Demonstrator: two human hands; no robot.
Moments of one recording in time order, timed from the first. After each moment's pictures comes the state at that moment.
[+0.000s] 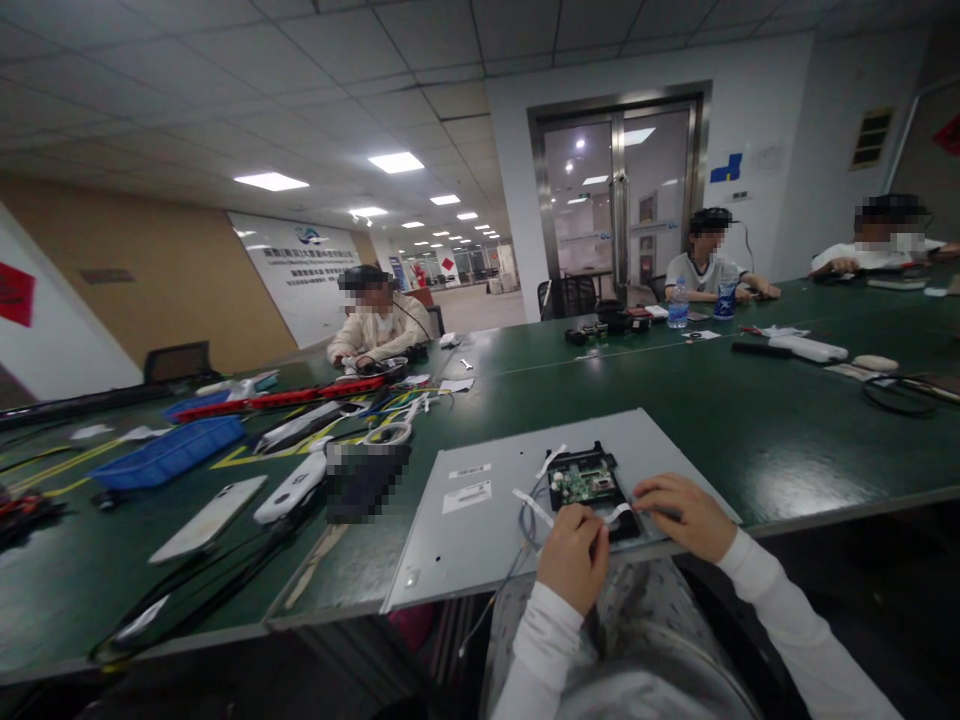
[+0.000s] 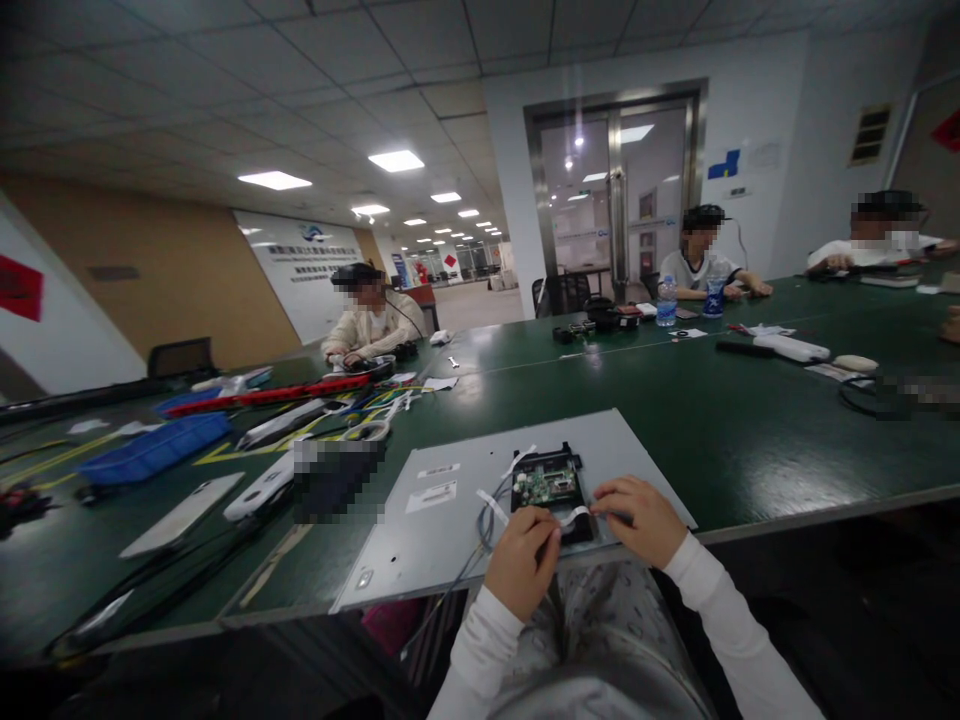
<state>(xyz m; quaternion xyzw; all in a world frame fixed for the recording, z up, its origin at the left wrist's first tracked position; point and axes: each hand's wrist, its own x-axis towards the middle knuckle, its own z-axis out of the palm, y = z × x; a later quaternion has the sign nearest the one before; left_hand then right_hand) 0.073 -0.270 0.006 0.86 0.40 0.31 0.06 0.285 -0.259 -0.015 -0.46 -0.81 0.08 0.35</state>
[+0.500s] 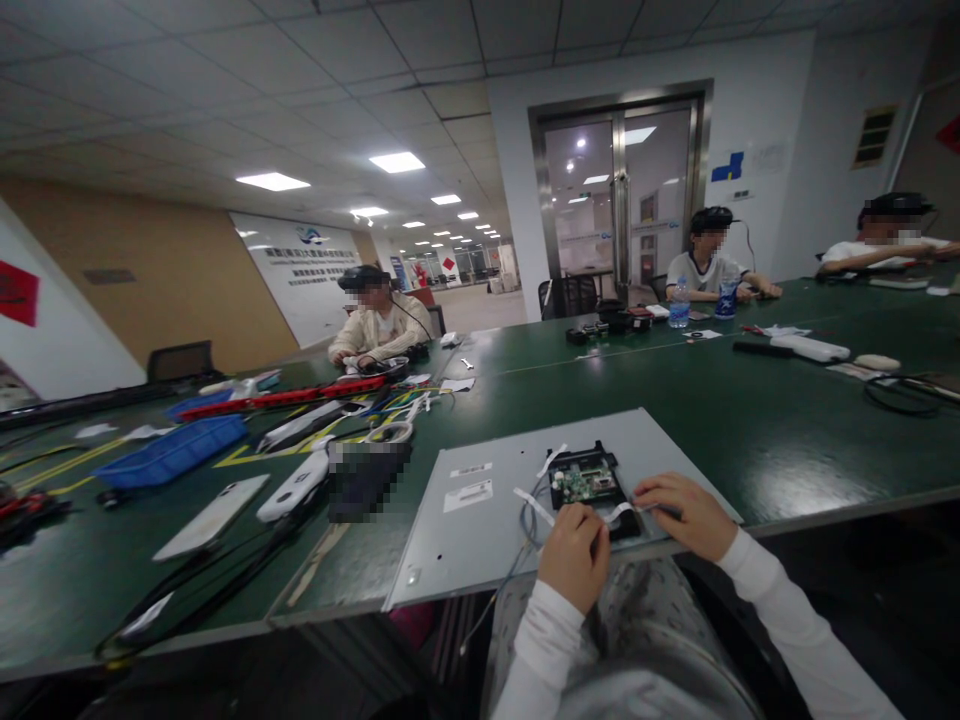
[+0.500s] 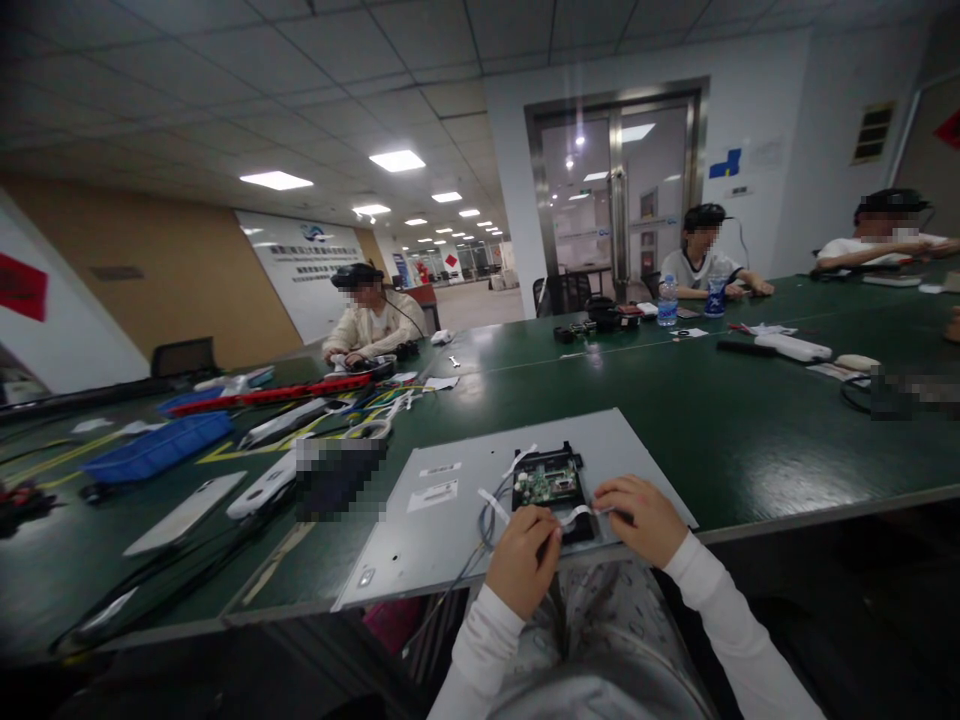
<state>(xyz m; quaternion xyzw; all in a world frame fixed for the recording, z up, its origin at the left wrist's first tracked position) 0.073 -0.270 0.008 0.86 0.39 0.32 0.04 0.285 -0.258 -0.016 -0.46 -0.81 0.09 0.36</state>
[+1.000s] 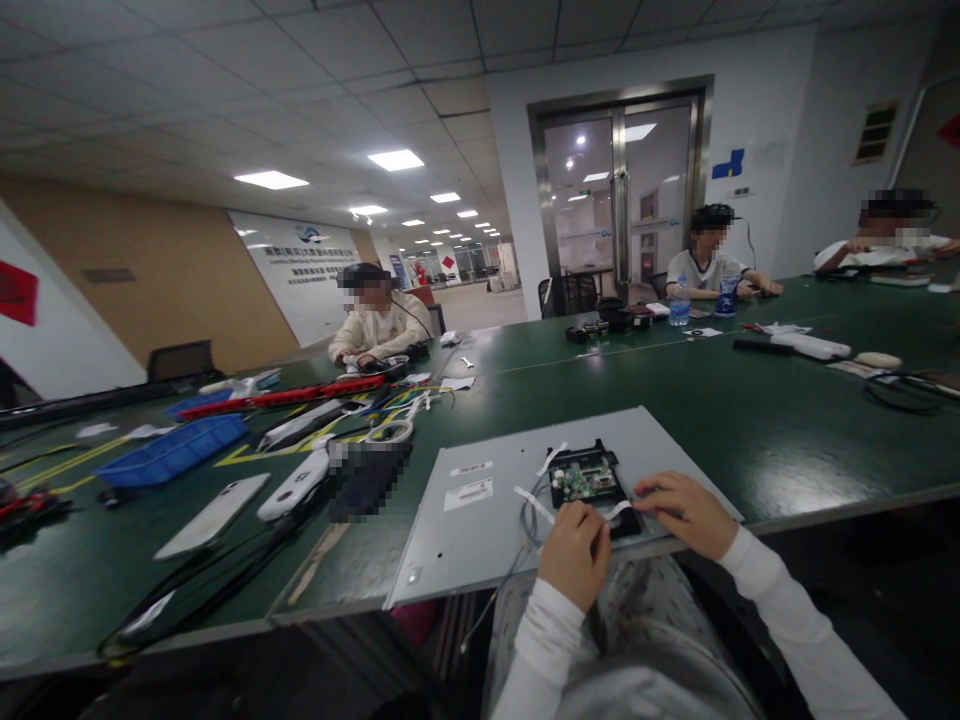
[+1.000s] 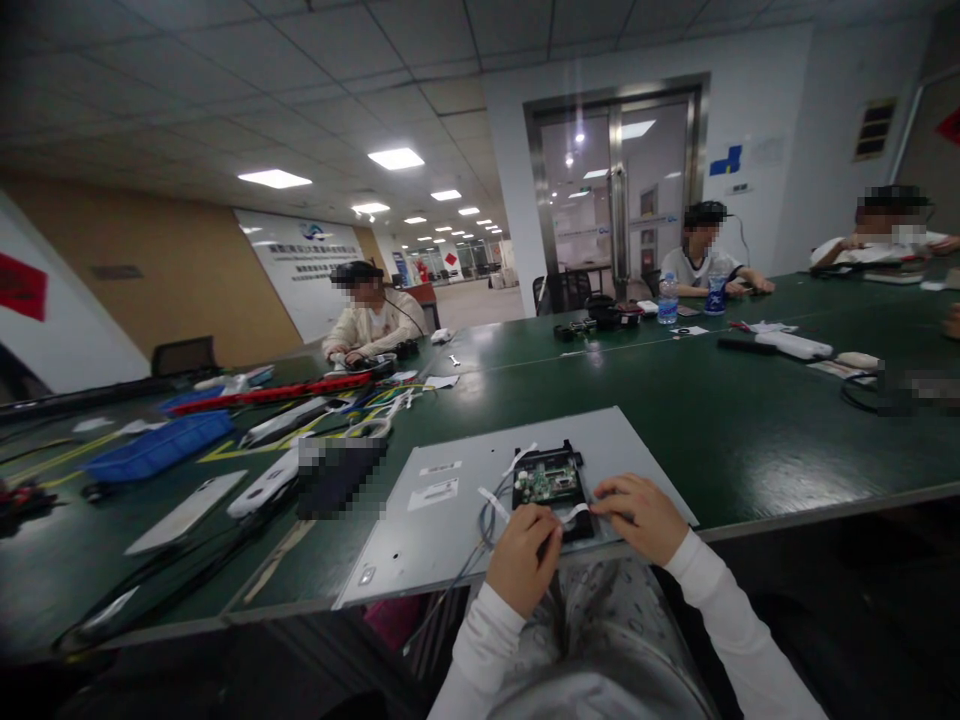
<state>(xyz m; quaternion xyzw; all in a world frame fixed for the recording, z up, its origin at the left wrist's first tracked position) 0.073 -0.271 0.009 0.87 0.39 0.31 0.03 0.286 -0.258 -0.017 -0.45 -0.82 0.08 0.35</state>
